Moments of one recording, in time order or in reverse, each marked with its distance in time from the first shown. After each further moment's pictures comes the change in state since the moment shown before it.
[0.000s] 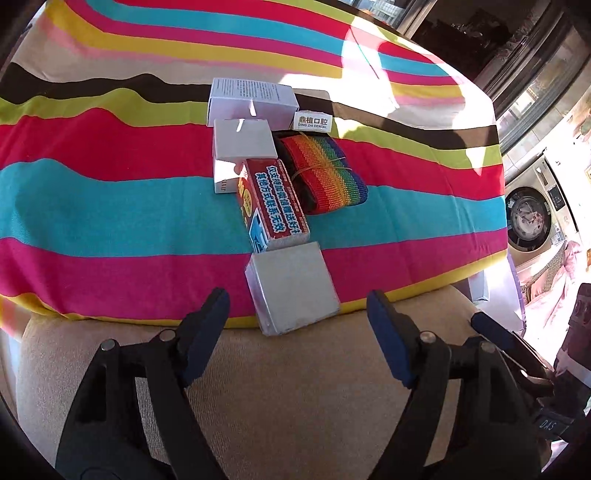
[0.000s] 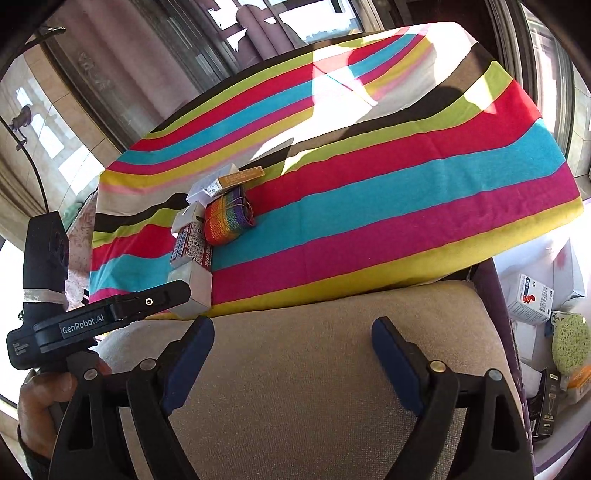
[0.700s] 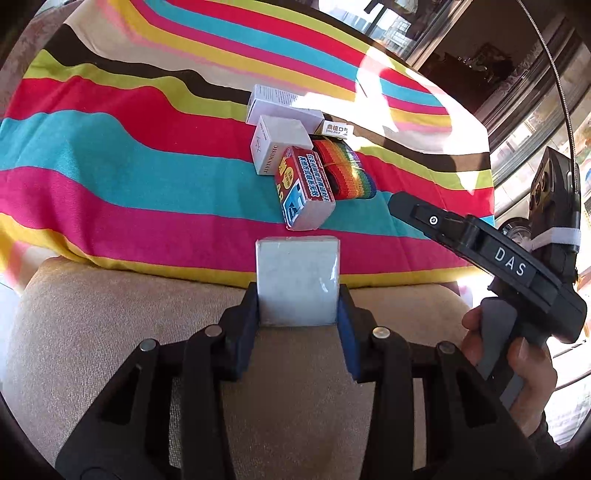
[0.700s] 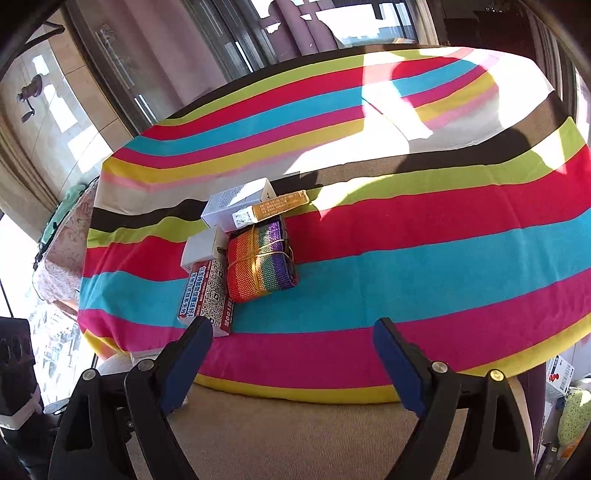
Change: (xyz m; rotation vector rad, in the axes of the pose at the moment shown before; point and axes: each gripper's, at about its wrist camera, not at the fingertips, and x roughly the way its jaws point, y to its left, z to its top) left arm -0.035 0.027 -0.042 -0.088 -0.118 -0.047; right arm 0.063 0.047 0.056 -0.135 -0.006 0.009
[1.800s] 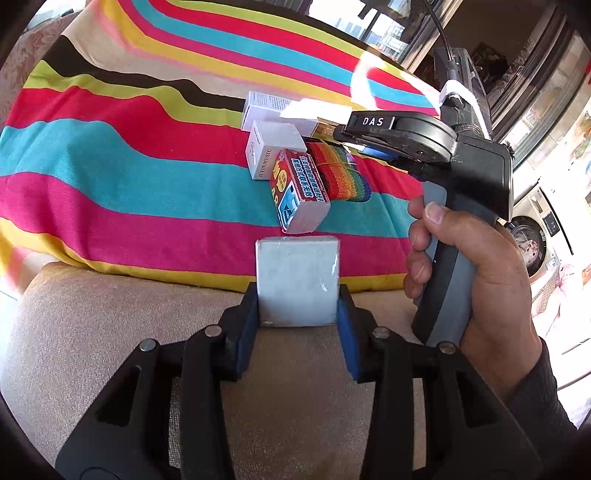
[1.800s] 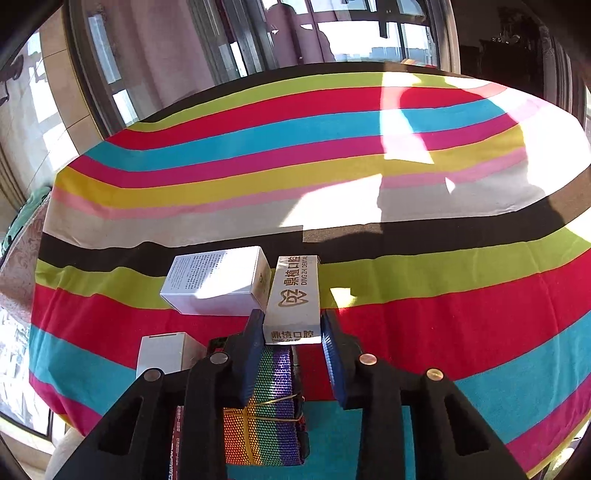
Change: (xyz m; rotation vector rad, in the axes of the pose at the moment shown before) left arm 0.002 -0.006 -0.003 0.037 -0.033 0.015; right arm 0.073 0.019 0.069 -0.046 -0.052 -0.122
